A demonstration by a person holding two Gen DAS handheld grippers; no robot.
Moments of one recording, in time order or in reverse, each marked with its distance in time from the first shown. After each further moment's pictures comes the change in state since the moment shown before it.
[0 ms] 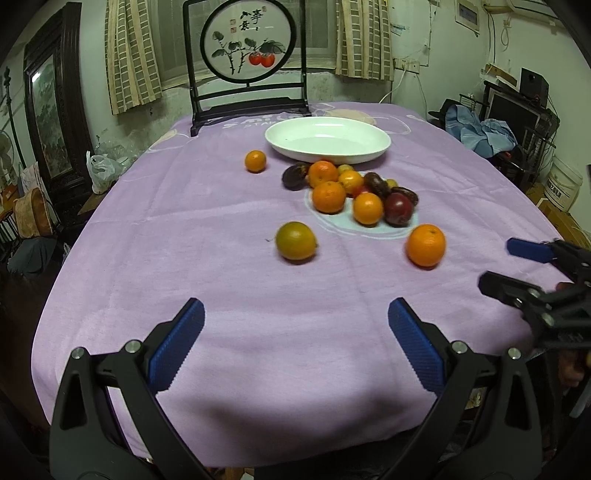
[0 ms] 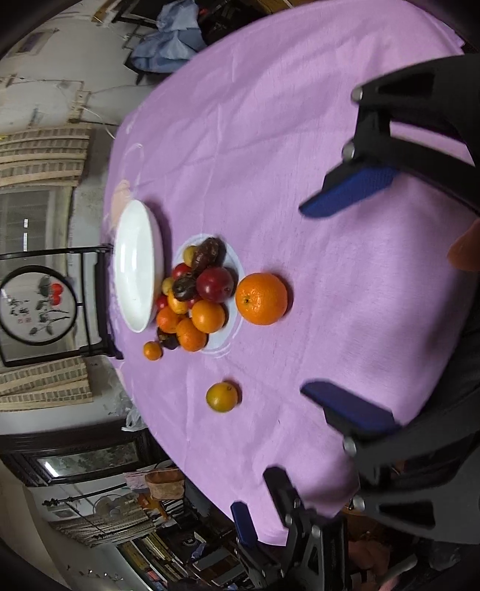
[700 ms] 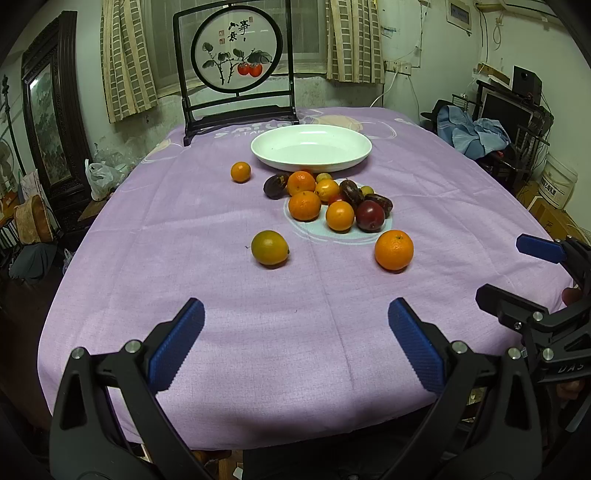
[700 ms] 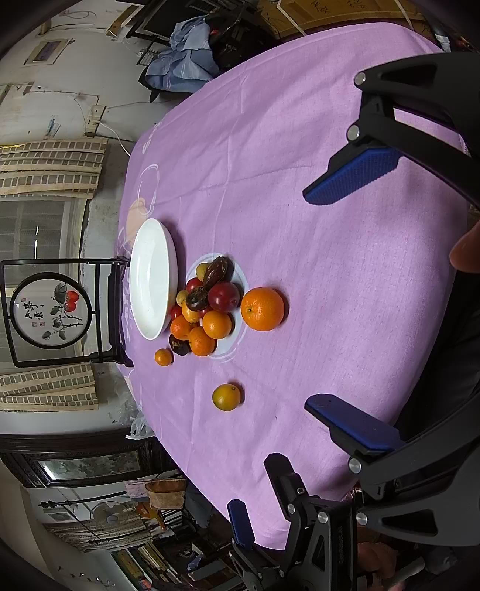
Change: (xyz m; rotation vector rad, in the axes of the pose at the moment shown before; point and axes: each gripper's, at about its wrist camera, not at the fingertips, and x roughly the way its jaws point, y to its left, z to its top) left arm -0.025 -0.031 0.009 0.023 -0.008 -0.001; right arm -0.052 0.012 -0.011 -0.033 -0.064 -0.094
